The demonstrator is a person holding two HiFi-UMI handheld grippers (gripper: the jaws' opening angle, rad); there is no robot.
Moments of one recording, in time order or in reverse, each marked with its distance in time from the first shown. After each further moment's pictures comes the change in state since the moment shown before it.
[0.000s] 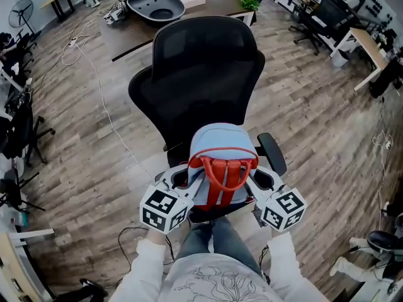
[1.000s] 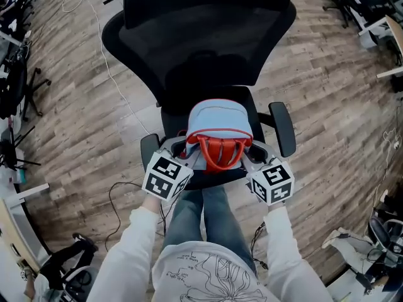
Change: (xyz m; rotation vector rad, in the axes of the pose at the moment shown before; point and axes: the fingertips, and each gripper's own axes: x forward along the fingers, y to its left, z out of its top) left arm 0.100 0.047 -0.131 -0.069 0.277 0.094; right arm 0.069 -0.084 -0.138 -0.070 0.353 0.028
